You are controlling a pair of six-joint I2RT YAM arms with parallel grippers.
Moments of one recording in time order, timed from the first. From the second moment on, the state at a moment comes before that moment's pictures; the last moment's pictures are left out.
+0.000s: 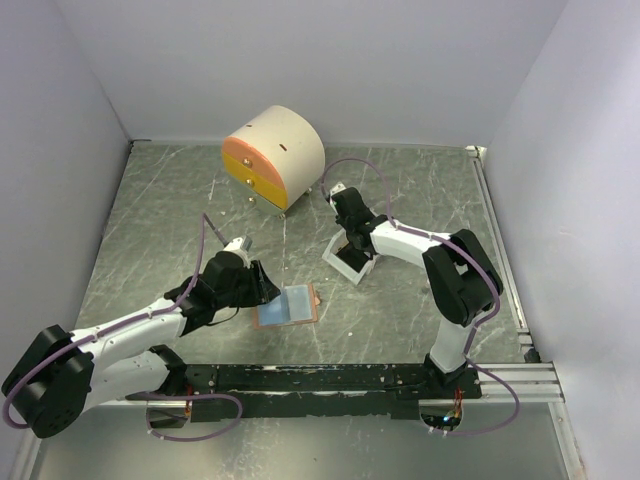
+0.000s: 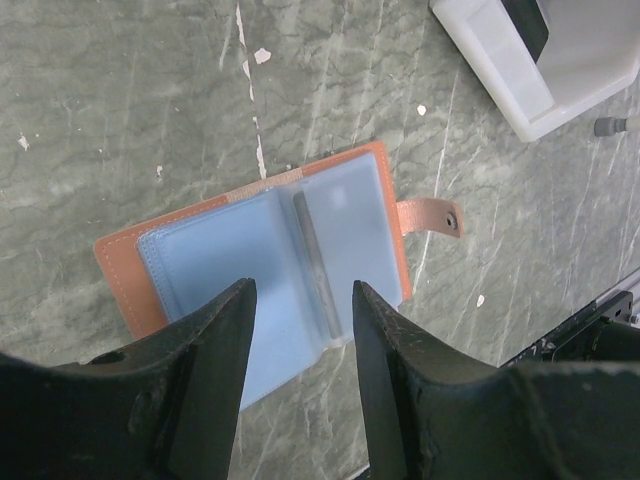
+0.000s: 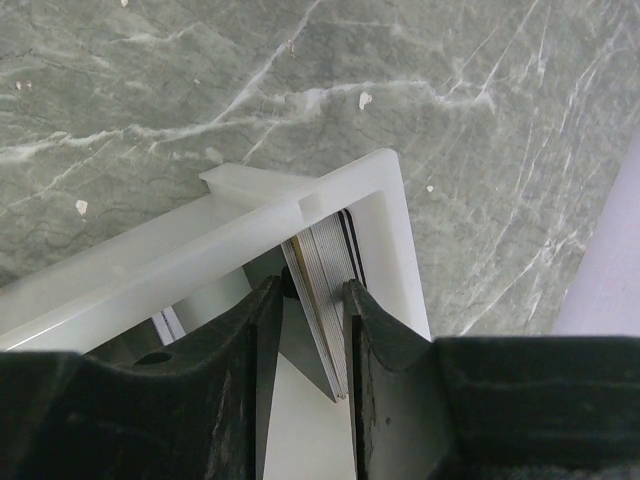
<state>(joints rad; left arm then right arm) -0.70 1.06 0.40 0.02 0.02 -0.78 0.57 1.80 1.09 -0.15 0.53 -0.35</state>
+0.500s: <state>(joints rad) -0.70 1.06 0.40 0.02 0.03 -0.78 0.56 1.80 1.09 -0.15 0.51 -0.34</state>
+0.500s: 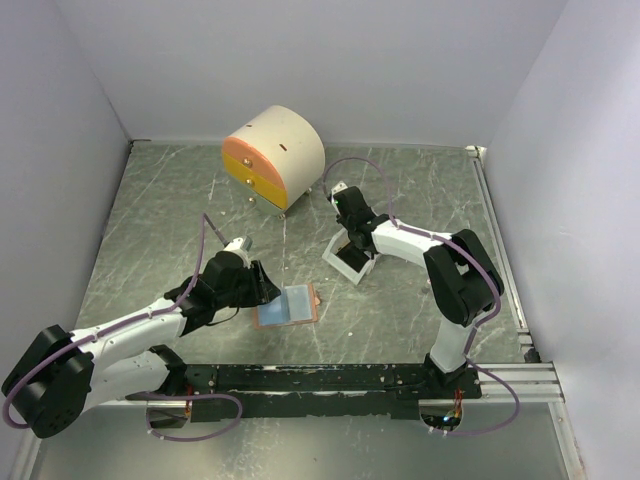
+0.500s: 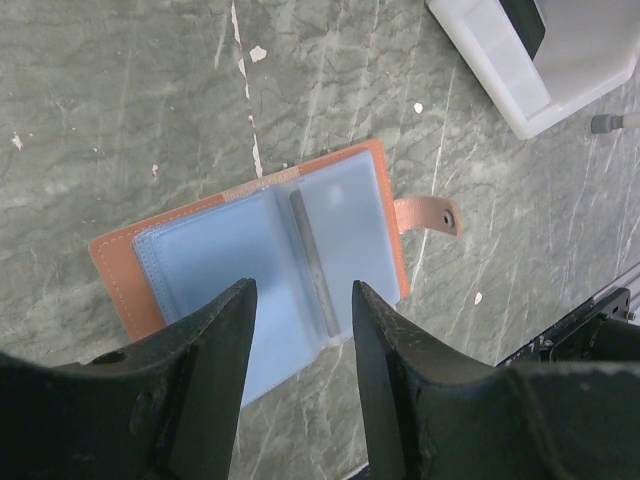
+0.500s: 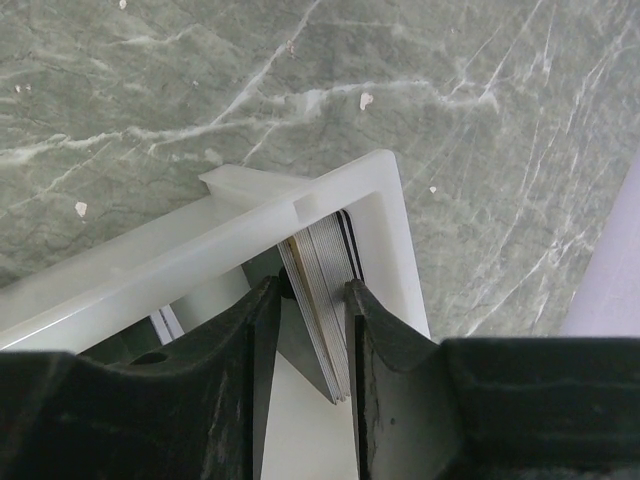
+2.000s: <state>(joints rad) -0.70 1.06 0.40 -0.01 0.03 -0.79 0.56 1.66 1.11 -0.30 0.41 -0.25</state>
